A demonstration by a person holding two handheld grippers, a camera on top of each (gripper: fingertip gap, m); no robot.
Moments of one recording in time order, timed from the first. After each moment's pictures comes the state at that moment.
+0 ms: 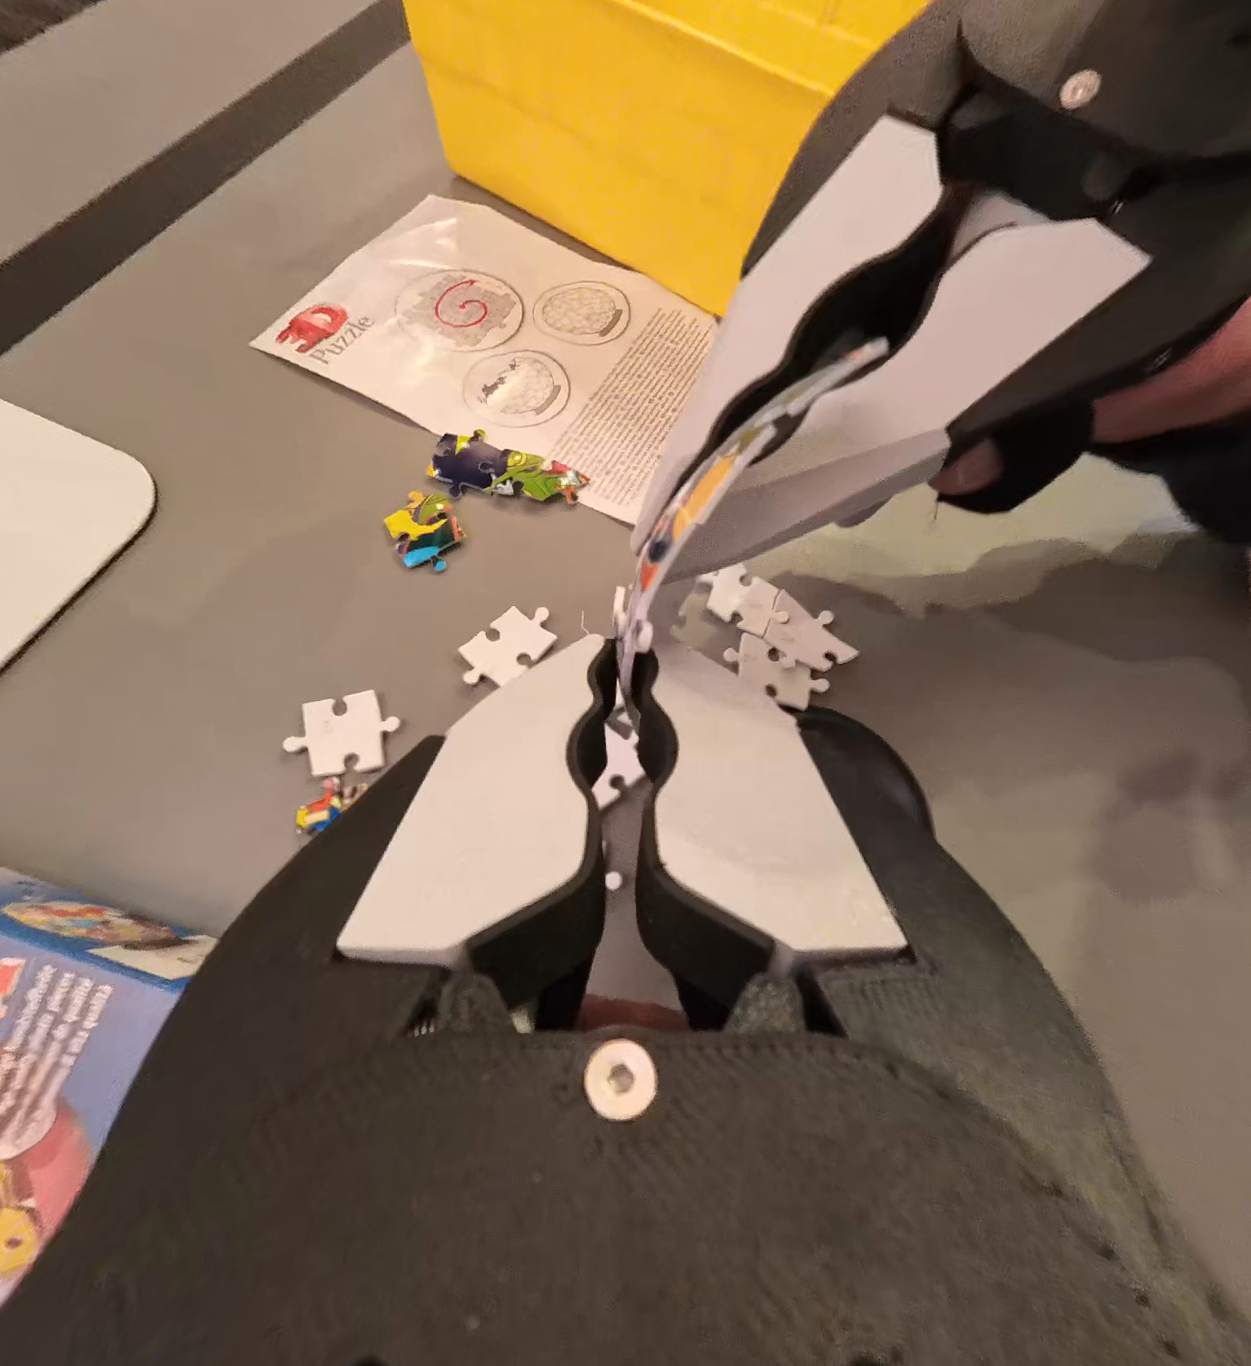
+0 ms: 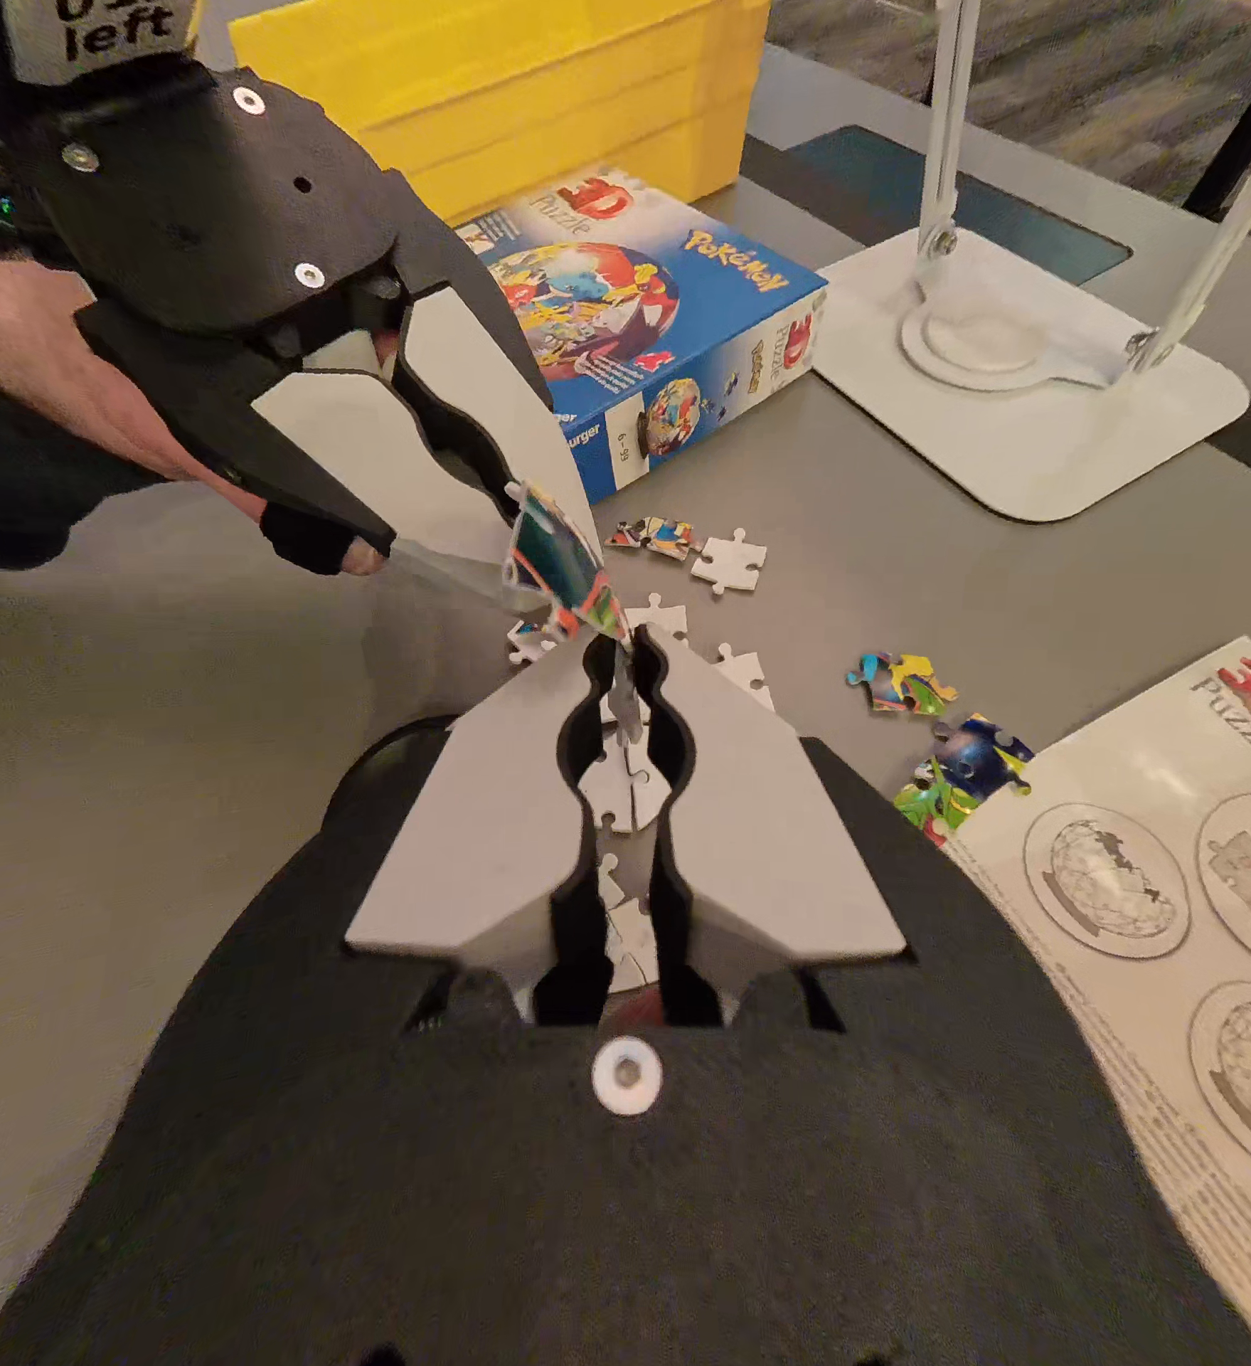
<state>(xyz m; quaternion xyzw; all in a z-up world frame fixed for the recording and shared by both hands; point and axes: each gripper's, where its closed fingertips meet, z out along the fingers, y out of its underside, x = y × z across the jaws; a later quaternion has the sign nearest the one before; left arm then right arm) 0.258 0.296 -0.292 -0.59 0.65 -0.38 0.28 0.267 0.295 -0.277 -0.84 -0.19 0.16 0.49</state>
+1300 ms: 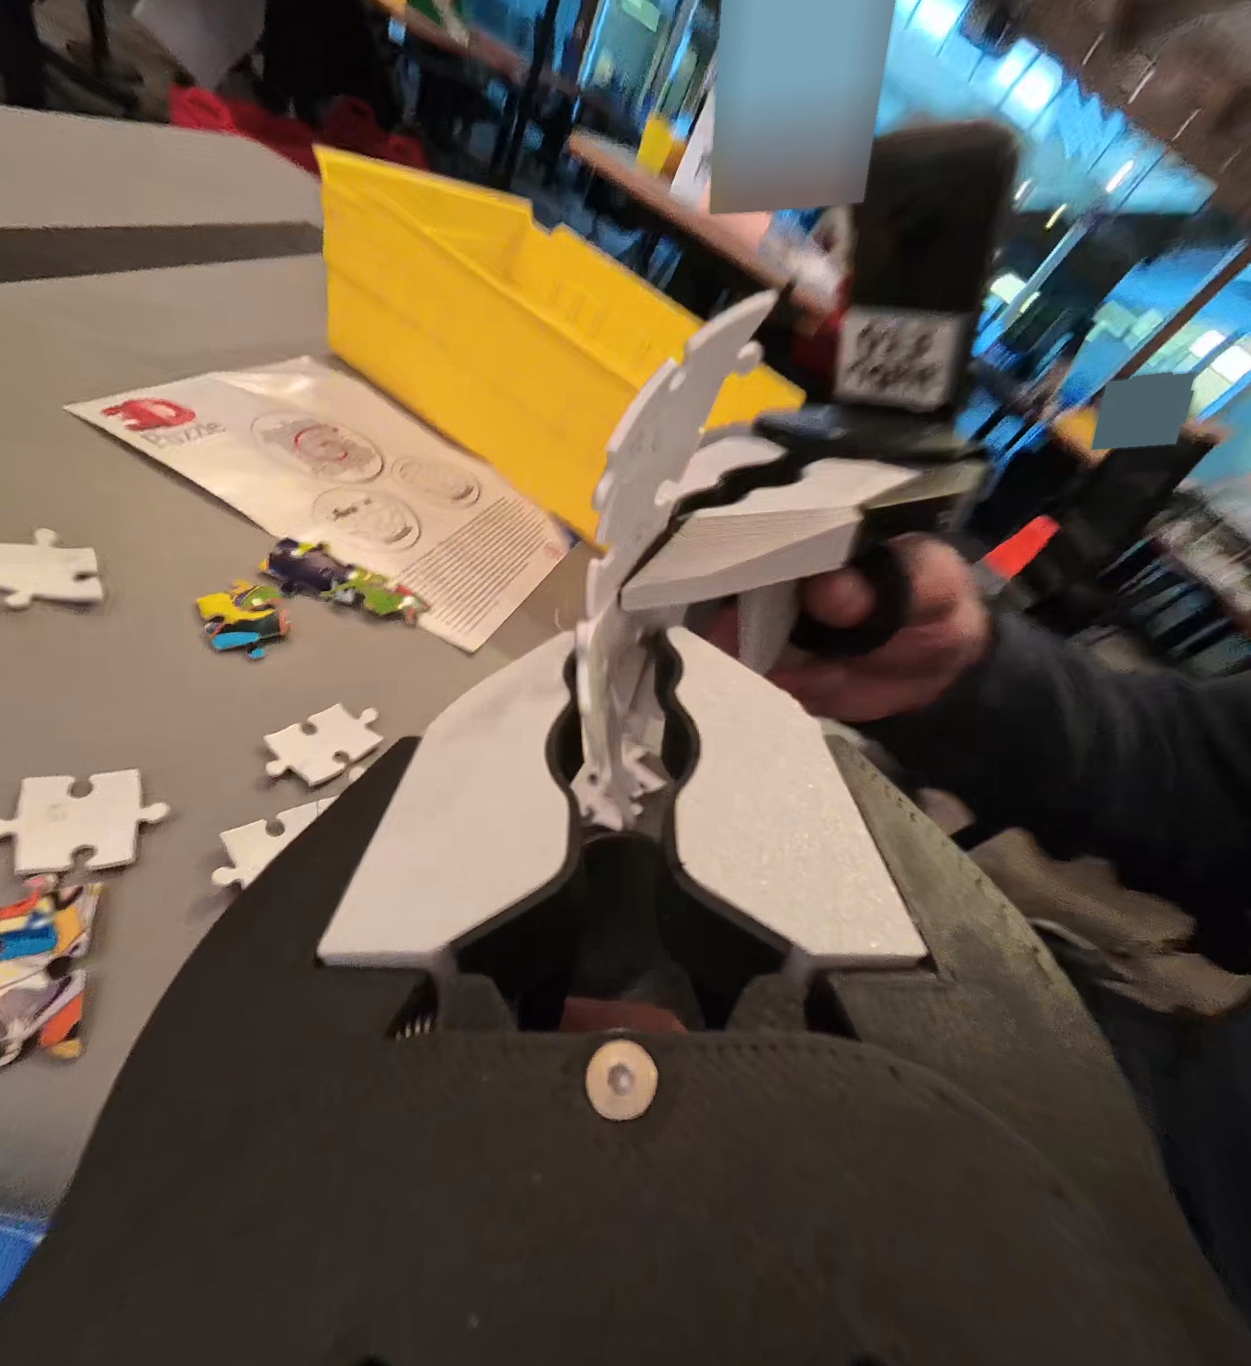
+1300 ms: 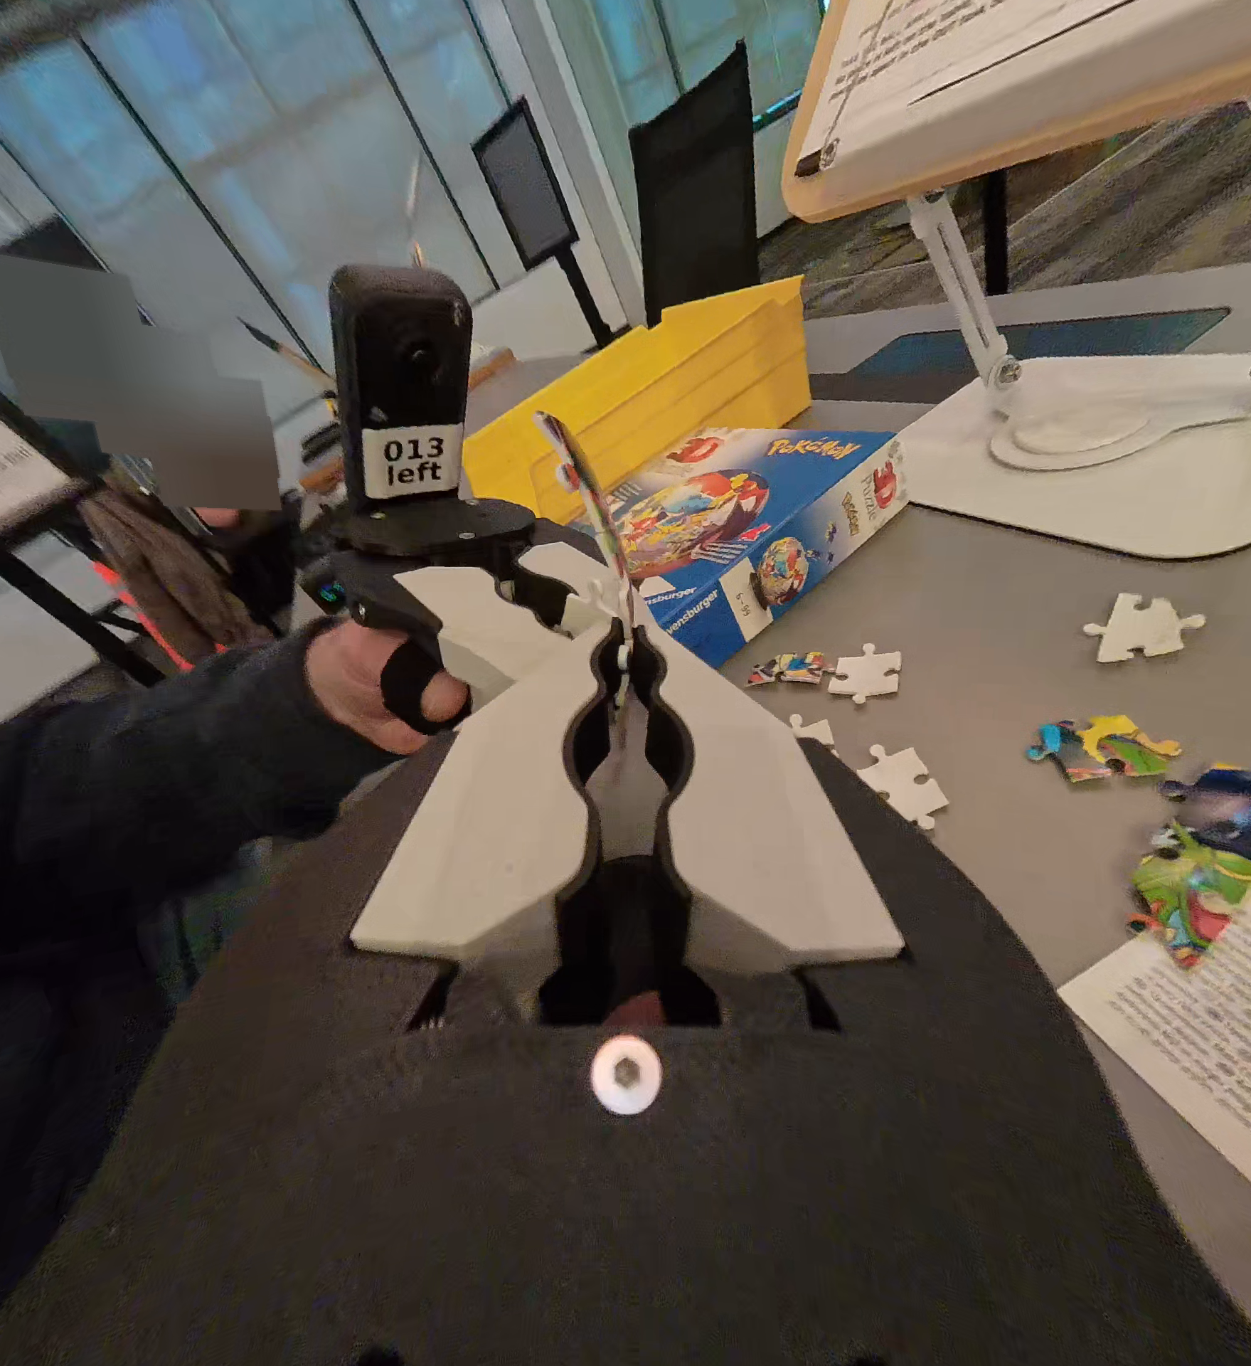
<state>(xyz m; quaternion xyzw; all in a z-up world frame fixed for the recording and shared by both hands) 0.261 0.269 -0.258 -0.57 0.52 -0.59 0.23 0.250 0.288 -0.237 -0.75 -0.07 0.32 0.58</state>
